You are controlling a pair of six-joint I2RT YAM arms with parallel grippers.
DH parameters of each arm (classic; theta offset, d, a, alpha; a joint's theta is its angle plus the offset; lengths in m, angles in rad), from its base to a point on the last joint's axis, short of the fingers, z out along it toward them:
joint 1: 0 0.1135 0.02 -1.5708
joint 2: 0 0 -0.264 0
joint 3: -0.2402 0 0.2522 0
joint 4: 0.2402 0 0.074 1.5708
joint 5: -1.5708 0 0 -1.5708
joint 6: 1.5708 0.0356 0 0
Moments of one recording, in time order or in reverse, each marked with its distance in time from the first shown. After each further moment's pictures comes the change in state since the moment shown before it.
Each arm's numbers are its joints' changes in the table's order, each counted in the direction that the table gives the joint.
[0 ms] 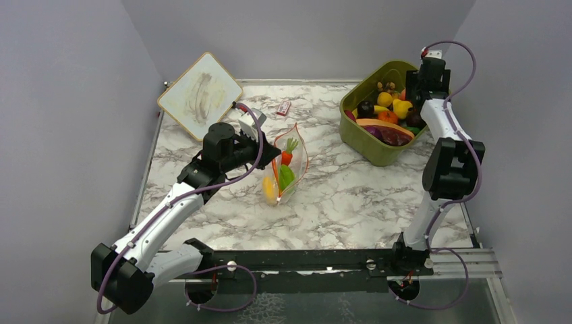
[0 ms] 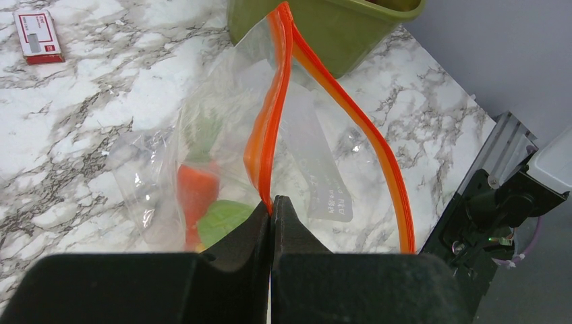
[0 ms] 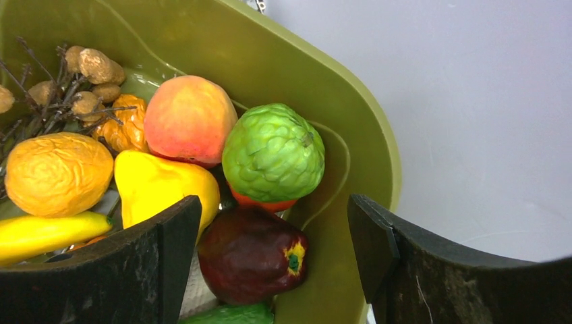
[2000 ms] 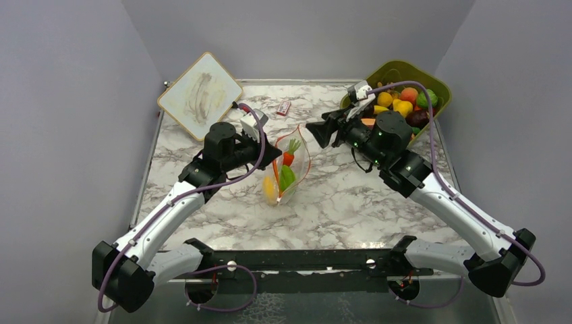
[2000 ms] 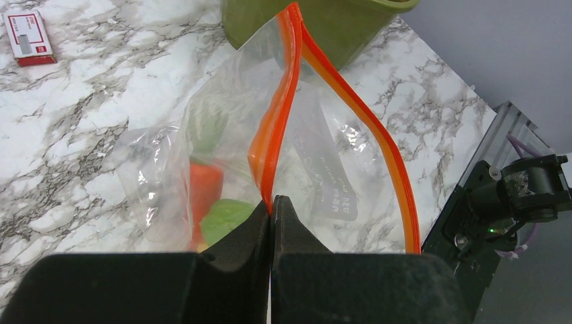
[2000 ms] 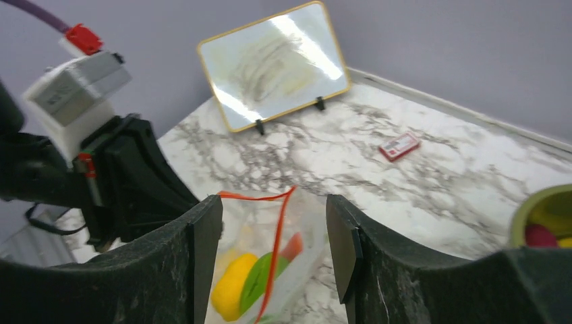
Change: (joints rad) left arm 0.000 0.011 0.000 -0.006 -0.023 0.024; right arm 0.861 -0.826 0.524 -0.156 0.463 0.404
